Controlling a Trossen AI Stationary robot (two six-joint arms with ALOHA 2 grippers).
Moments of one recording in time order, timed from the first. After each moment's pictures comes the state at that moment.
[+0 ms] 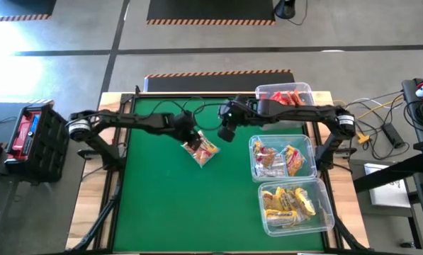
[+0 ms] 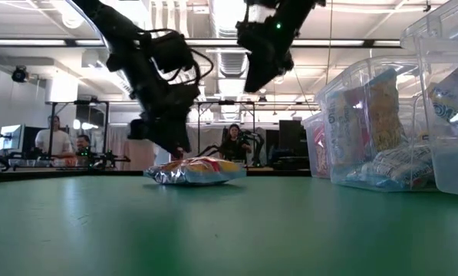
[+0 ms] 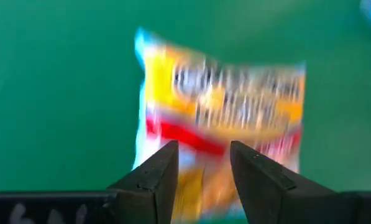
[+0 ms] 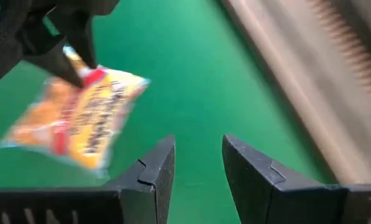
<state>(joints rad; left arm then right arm) 0.31 1.59 0.90 -0.33 0.07 -0.58 -0.20 1.72 1.53 -0.73 0.28 0.10</state>
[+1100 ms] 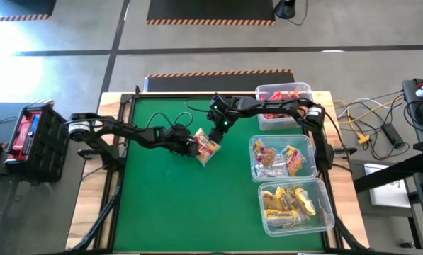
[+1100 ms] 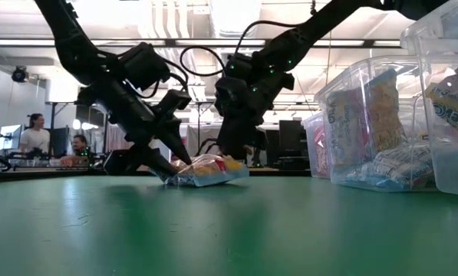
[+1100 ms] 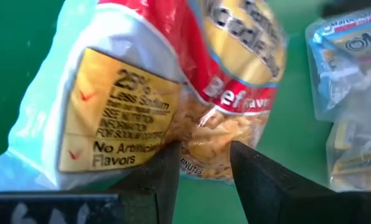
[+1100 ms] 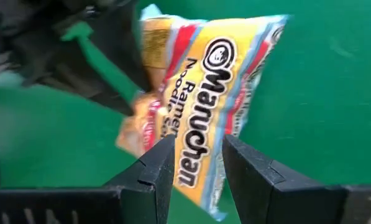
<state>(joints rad) 0.24 1.60 0.56 0.25 0.20 -1.06 -0.39 2.05 1.52 -0.49 -0.53 0.23</state>
